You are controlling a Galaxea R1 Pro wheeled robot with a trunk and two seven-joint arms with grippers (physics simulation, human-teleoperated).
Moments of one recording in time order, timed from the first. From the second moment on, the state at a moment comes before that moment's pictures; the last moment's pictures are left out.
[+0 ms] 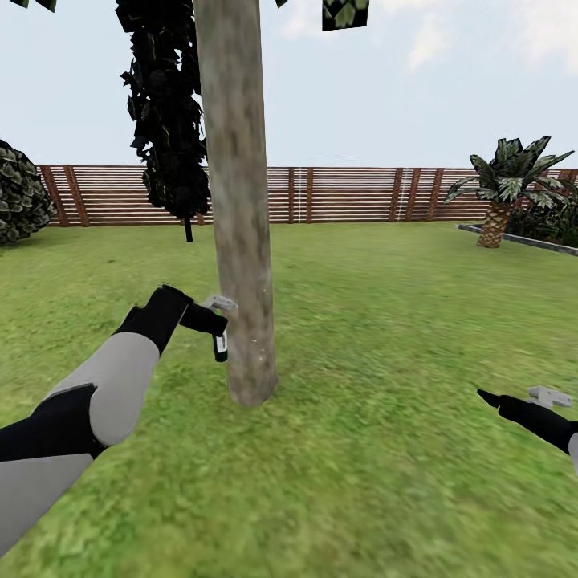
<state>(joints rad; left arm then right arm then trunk) -1.32 -0.03 0.28 -0.41 -0.80 0.65 -0.74 -0.68 -0.42 -0.62 -0.69 0.06 0.35 0.61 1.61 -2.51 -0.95</state>
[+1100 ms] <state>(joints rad) -1.21 0.03 0.29 -0.20 -0.54 0.52 -0.33 -0.68 -0.42 -0.62 -0.69 0.06 0.35 0.61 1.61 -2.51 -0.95</state>
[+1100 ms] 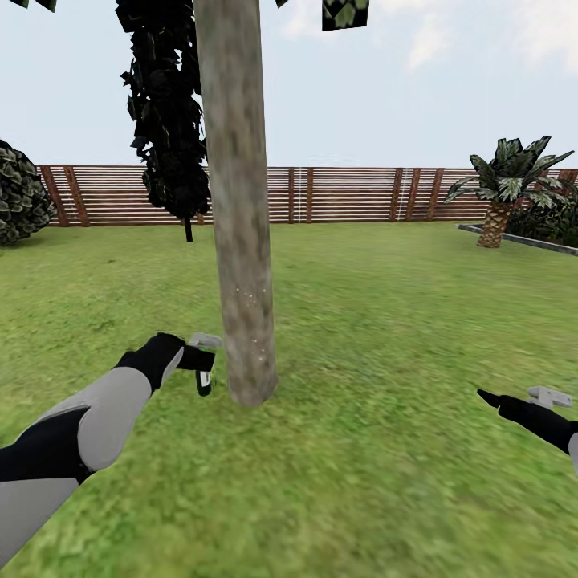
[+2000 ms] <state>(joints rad) -1.16 0.03 0.30 -0.02 -0.53 0.53 -0.25 -0.68 -0.42 -0.62 -0.69 0.06 0.35 0.61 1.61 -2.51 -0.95</state>
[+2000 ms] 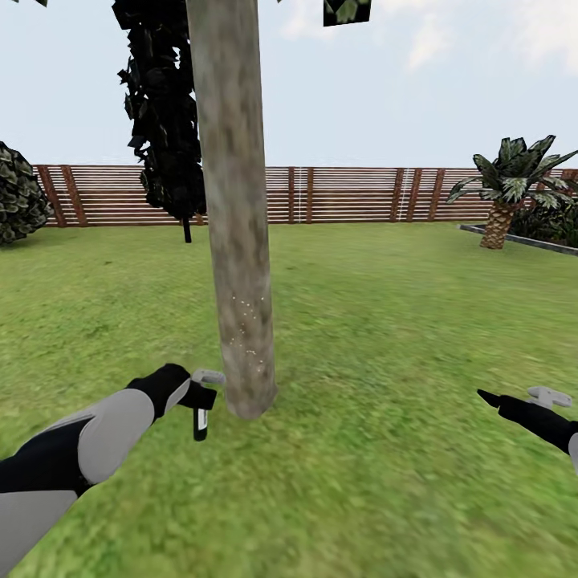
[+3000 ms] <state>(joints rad) -1.13 0.09 0.30 -0.02 -0.54 0.53 -0.25 -0.68 -0.42 -0.62 -0.69 0.06 0.35 0.61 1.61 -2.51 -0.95</state>
